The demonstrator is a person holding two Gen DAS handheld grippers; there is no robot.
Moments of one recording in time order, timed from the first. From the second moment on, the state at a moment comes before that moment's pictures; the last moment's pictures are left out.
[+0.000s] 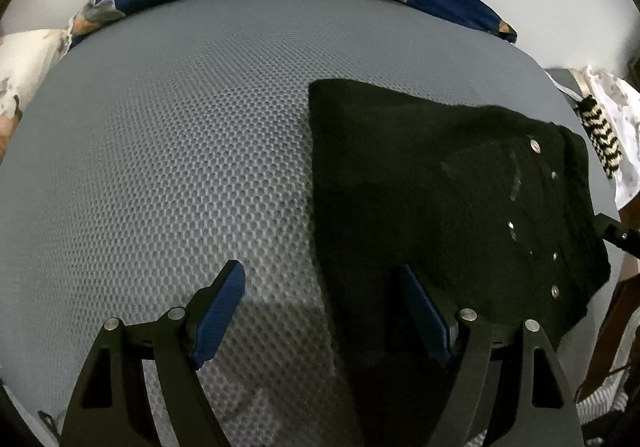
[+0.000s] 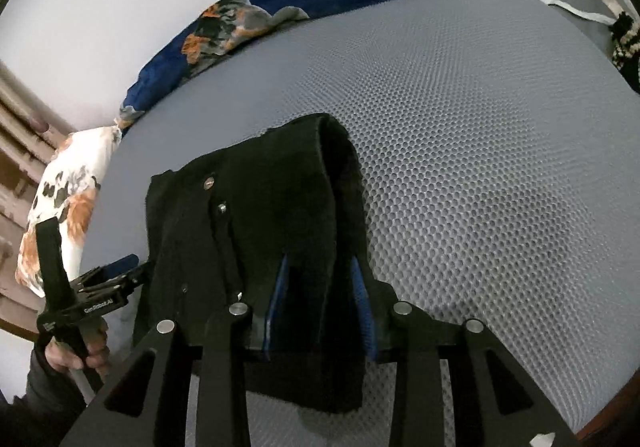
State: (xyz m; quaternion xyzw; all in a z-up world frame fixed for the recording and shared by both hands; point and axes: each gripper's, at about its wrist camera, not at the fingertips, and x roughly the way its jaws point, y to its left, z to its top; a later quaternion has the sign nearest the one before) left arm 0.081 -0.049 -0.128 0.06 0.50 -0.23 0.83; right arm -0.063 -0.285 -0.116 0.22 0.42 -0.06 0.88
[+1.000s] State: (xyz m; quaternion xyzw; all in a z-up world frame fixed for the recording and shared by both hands) left arm 0.042 -0.054 -0.137 0.06 0.51 -0.24 0.83; right arm -0.094 -0.269 -0.123 0.22 0.44 -0.08 0.87
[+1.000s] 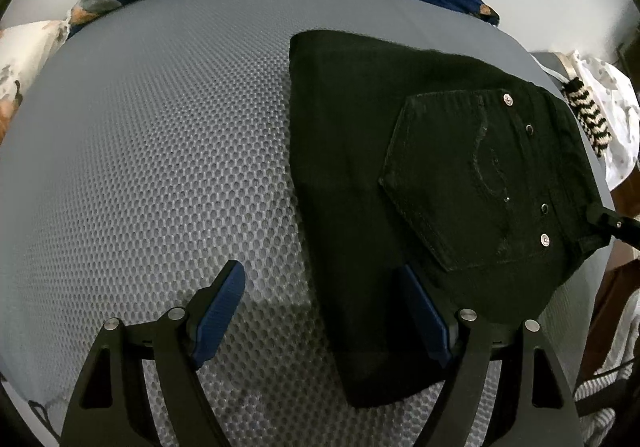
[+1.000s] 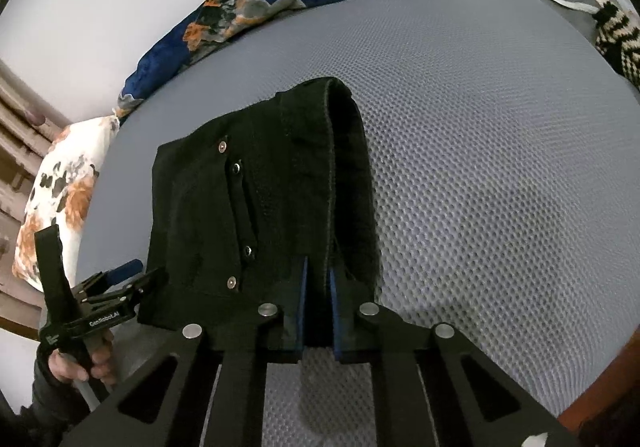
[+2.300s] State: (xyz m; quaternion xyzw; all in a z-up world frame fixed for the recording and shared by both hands) left arm 0.108 -0.030 -0.155 -0.17 0.57 -0.36 0.72; right arm -0.049 -0.347 -0.179 0.38 0.45 0.11 0.80
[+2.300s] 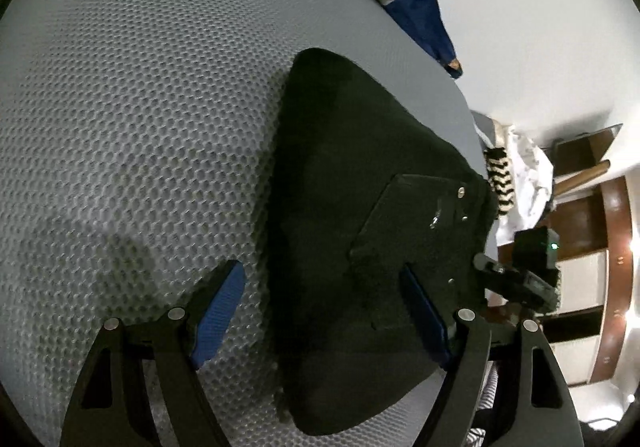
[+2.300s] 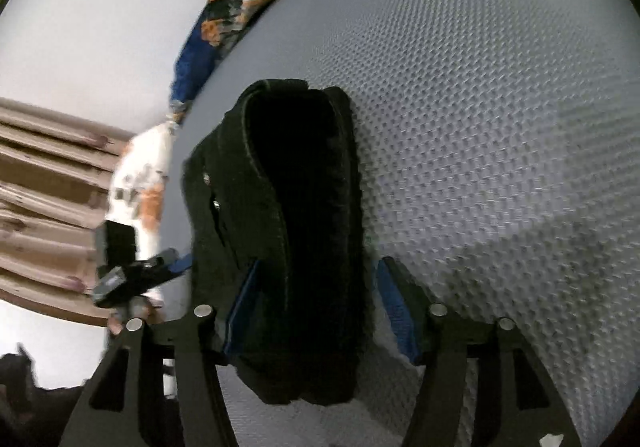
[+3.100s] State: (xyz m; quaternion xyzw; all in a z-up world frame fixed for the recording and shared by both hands) left arm 0.118 -0.049 -0.142 -0.17 0.54 -0.38 0.73; right arm -0.003 -0.310 -0.140 0.35 0.41 0.12 0.83
